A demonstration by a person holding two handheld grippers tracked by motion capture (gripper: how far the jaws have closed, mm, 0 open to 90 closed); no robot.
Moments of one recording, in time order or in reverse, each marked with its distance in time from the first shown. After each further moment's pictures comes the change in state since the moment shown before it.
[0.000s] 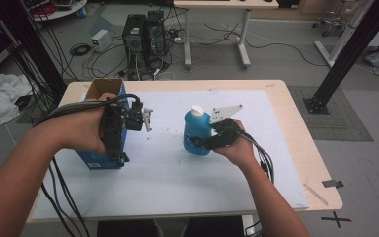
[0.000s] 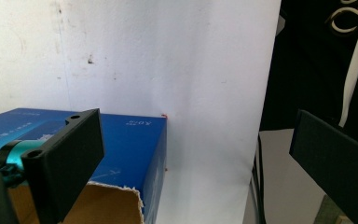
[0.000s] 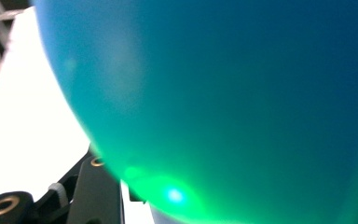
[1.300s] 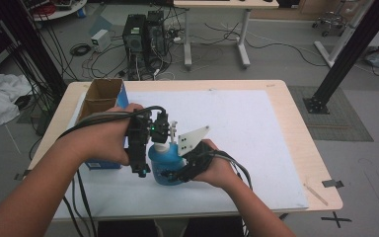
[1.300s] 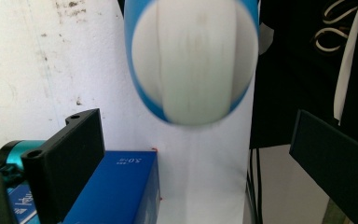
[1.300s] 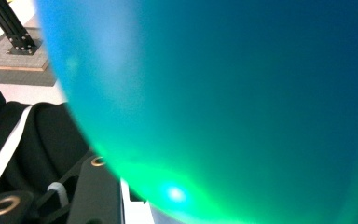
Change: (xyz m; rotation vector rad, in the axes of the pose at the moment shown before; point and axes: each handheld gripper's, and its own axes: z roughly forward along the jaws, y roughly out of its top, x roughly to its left) left arm -0.021 0.048 0.013 0.005 -0.012 0.077; right arm 0.089 0.034 0.039 0.018 0.284 -0.182
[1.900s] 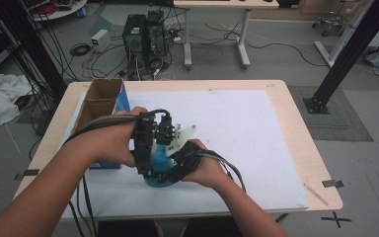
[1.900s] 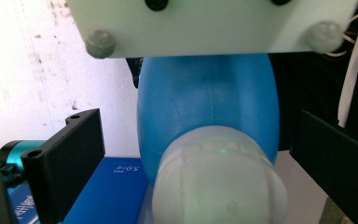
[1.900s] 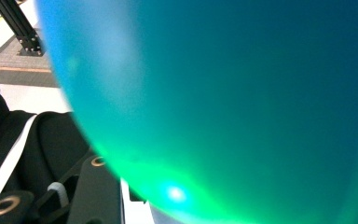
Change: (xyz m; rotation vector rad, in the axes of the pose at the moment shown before) left arm 0.004 0.004 0.015 0.009 -0.010 -0.025; right arm -0.001 0.016 0.022 0.006 0.034 0.000
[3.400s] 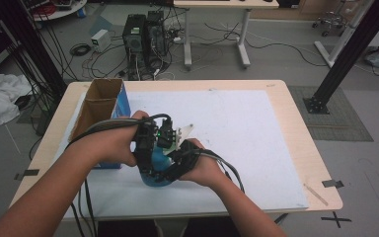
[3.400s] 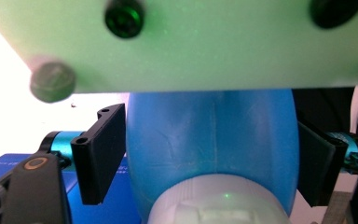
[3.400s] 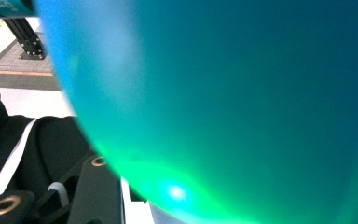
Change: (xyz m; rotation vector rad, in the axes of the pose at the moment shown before) left arm 0.002 0.001 0.014 0.036 0.018 0.021; right arm -0.004 0.002 0.005 -0.012 0.006 0.012
